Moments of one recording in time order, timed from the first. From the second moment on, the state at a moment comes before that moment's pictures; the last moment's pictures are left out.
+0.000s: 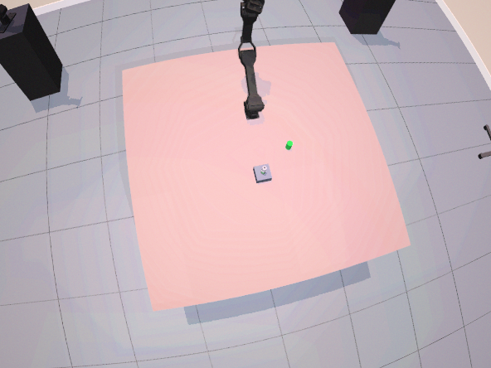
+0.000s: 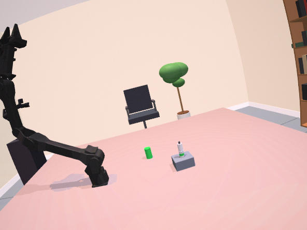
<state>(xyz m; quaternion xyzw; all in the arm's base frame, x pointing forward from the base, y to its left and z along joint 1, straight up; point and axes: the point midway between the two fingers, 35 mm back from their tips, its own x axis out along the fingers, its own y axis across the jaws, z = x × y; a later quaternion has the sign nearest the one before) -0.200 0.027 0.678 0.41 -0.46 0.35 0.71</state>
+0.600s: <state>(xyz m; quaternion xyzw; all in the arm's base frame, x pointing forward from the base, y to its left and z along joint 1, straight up) -0.145 0.017 0.671 0.45 -0.38 0.34 0.73</state>
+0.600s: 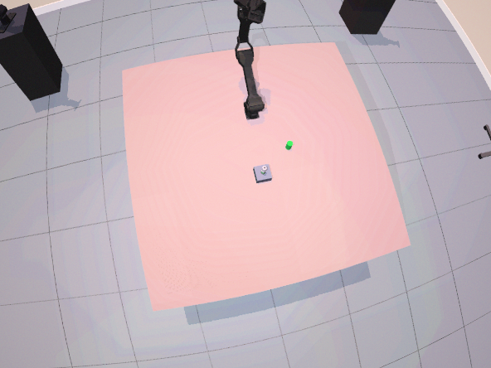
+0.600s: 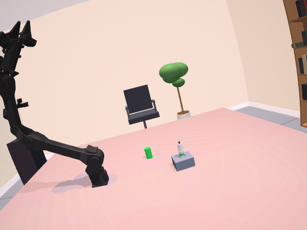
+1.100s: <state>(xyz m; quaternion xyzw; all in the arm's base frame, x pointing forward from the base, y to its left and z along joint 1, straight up) -0.098 0.015 0.661 0.48 -0.30 0.33 0.75</state>
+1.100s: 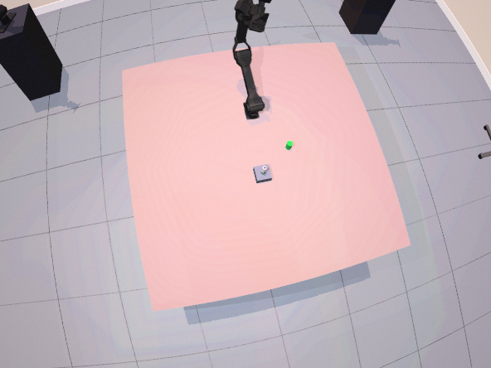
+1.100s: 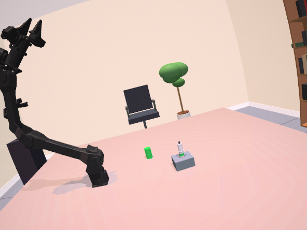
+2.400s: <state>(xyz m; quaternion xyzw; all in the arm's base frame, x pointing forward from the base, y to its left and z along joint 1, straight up) 0.021 0.034 0.608 0.55 -0.05 0.30 0.78</state>
